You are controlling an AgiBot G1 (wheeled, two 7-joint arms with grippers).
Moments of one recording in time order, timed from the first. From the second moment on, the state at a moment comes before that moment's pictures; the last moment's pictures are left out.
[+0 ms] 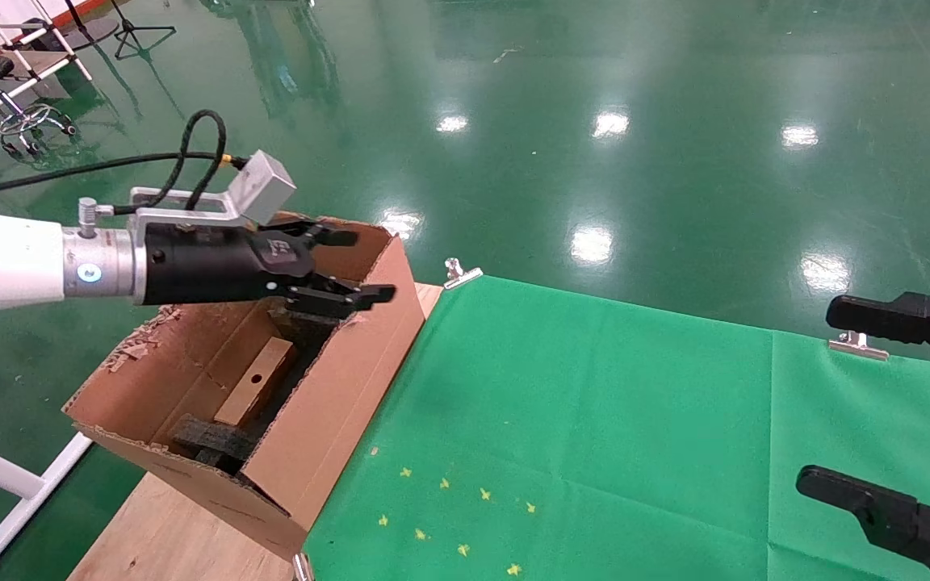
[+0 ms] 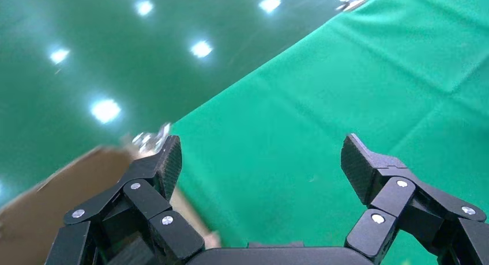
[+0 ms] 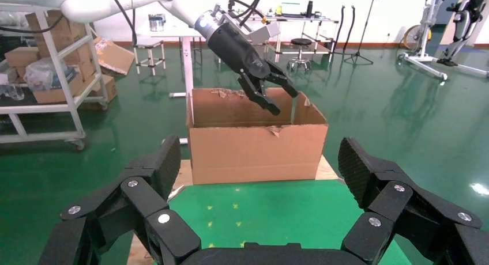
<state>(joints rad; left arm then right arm) -1.48 0.59 0.61 -0.79 1.22 1.28 -0.30 1.08 -0.57 -0.35 1.23 -0.66 -1.44 0.14</state>
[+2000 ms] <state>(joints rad) -1.07 0.61 0.27 -1.29 0.72 1.50 -0.19 1.08 -0.57 -0.35 1.23 -0.66 -1.44 0.14</state>
